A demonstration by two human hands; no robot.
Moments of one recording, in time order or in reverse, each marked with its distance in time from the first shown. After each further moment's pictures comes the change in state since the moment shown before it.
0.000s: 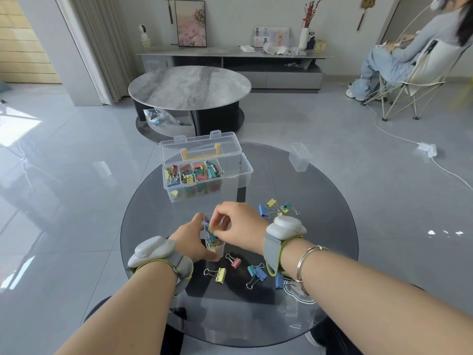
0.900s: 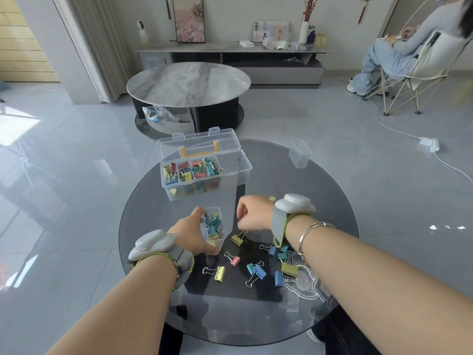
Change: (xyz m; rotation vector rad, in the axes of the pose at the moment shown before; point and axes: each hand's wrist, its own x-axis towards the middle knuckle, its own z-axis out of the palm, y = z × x) left_hand 0.015 -0.001 -0.001 0.080 0.010 -0.049; right_hand 0.016 0.029 -0.026 -0.252 -0.203 0.401
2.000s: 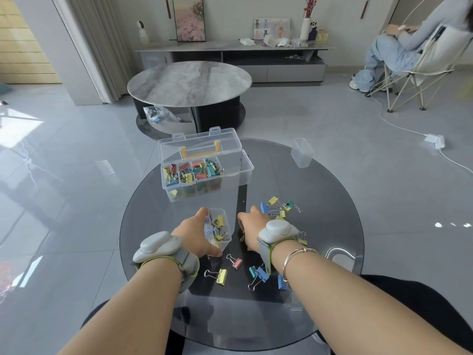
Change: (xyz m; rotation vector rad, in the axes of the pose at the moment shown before) left_hand 0.004 0.004 0.003 0.026 0.012 0.013; right_hand 0.014 0.011 0.047 -0.266 -0.002 0.074
